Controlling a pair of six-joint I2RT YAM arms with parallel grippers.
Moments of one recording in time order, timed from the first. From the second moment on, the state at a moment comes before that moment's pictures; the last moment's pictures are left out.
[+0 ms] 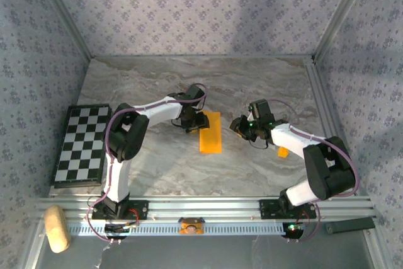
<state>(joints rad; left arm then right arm) -0.66 2.03 1.41 -0.62 0.22 -0.76 0.36 1.46 0.70 -0.13 -0.36 0.87</state>
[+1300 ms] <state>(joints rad) -0.66 2.06 1.44 -0.66 0.22 -0.75 0.39 1.50 0.70 -0.14 -0.36 0.84</state>
